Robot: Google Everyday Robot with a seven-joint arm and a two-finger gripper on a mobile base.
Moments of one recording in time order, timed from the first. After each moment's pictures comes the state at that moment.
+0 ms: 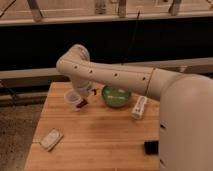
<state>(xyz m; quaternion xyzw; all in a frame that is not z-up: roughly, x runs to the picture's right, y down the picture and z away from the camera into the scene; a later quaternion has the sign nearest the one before) -0.089 0.053 0.723 -0.29 -0.10 -0.41 0.86</state>
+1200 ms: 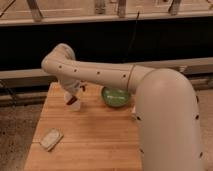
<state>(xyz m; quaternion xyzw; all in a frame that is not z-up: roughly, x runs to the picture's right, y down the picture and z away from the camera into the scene) -0.147 0.035 0.741 -0.27 -0.10 -0.44 0.85</state>
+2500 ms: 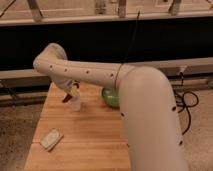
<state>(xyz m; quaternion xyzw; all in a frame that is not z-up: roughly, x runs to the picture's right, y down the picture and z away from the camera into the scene) -0.176 0.025 0.765 -0.26 -0.08 -0.45 0.85</state>
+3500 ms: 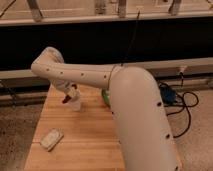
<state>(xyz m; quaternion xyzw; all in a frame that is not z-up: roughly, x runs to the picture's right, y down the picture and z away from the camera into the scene) -0.186 0.030 0.786 -0.27 -0.07 -0.45 0.85</state>
